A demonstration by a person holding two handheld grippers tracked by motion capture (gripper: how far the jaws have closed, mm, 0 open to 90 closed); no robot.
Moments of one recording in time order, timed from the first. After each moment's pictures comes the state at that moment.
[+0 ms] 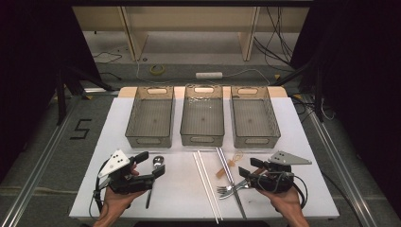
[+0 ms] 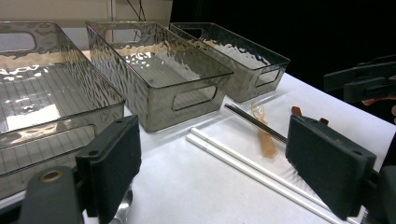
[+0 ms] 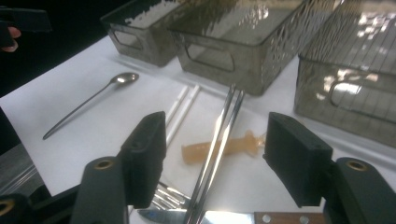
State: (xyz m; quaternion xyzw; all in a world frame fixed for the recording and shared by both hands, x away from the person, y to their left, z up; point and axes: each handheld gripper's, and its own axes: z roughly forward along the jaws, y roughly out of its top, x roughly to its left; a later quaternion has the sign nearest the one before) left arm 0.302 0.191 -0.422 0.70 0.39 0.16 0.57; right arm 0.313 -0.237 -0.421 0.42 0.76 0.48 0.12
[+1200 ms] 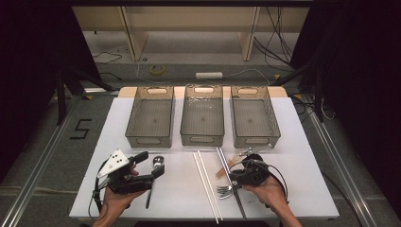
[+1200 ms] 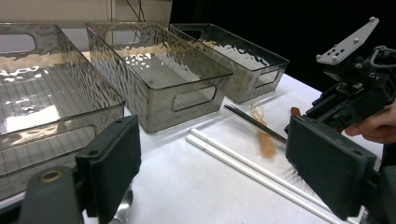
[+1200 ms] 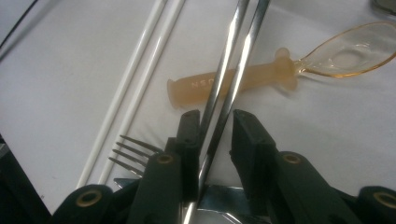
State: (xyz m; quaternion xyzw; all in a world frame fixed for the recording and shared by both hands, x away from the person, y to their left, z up) left arm 0.301 0.191 -0.421 0.70 0.39 0.16 0.58; right arm 0.358 -0.196 -0.461 0.45 0.84 0.31 0.01
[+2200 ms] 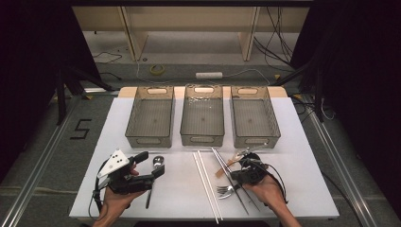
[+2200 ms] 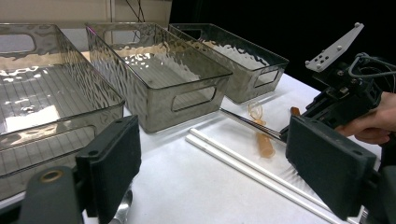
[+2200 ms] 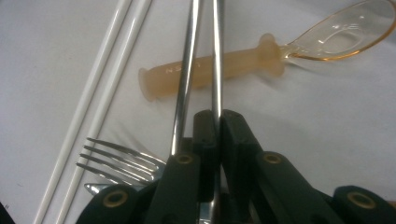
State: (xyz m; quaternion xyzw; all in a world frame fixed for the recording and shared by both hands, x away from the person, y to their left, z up) left arm 0.301 0.191 -0.421 0.70 0.39 0.16 0.57; right arm 0.366 -0.192 -0.470 0.47 0.84 0.28 0.01
